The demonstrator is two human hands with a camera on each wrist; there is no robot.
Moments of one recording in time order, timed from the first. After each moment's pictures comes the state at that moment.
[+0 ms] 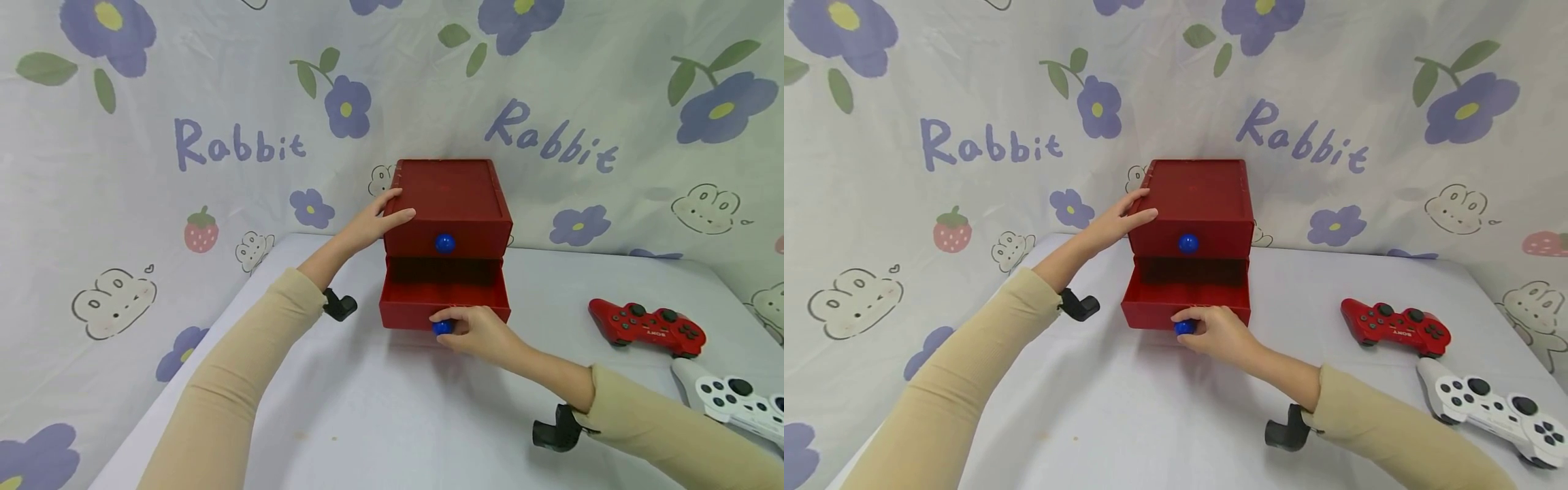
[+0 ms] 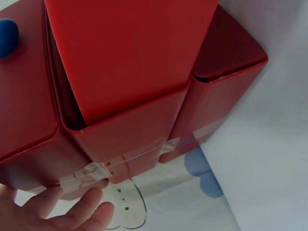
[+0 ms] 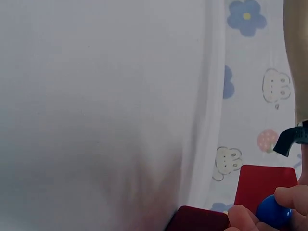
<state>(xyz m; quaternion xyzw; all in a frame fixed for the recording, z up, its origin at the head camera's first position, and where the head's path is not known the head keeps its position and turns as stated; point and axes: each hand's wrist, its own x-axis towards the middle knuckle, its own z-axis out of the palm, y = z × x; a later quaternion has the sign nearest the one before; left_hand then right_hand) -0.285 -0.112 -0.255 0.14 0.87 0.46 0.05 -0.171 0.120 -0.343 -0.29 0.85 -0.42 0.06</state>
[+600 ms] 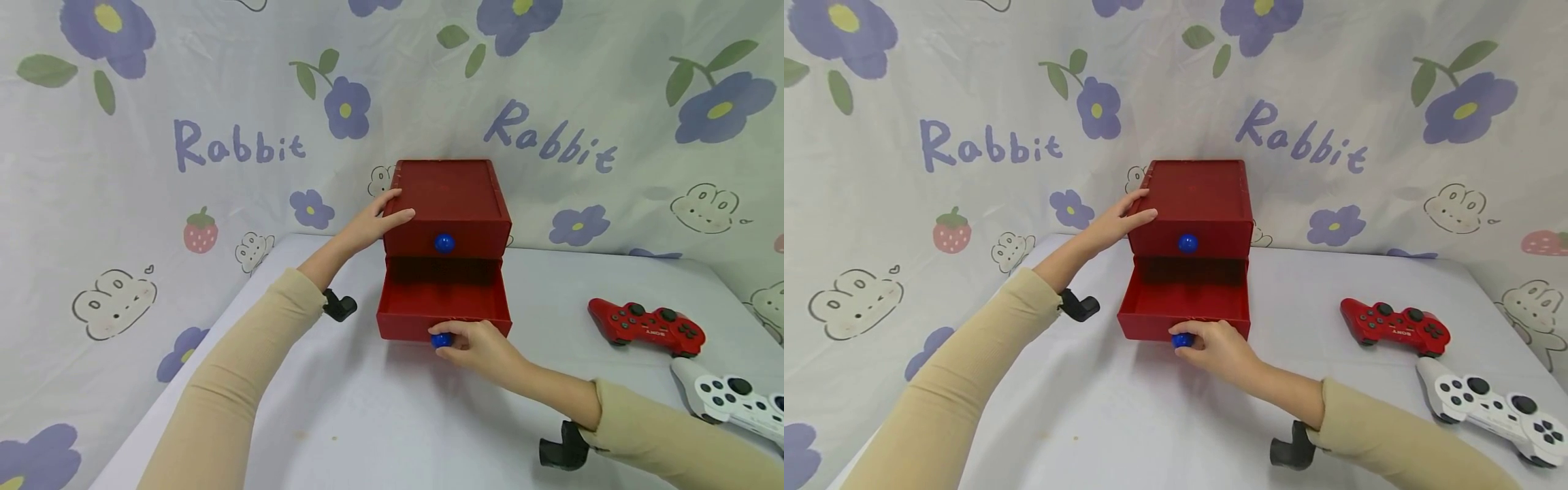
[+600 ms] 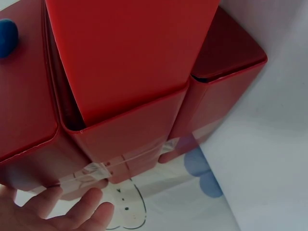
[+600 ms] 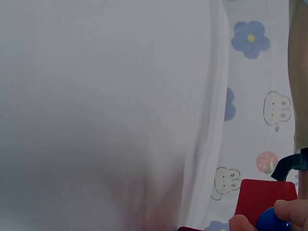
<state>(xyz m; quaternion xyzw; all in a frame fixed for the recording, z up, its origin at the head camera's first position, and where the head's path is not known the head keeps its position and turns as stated) -0.285 -0.112 -0.255 0.14 0.87 0.46 0.05 -0.152 0.118 -0.348 -0.32 0.86 -0.40 0.02</state>
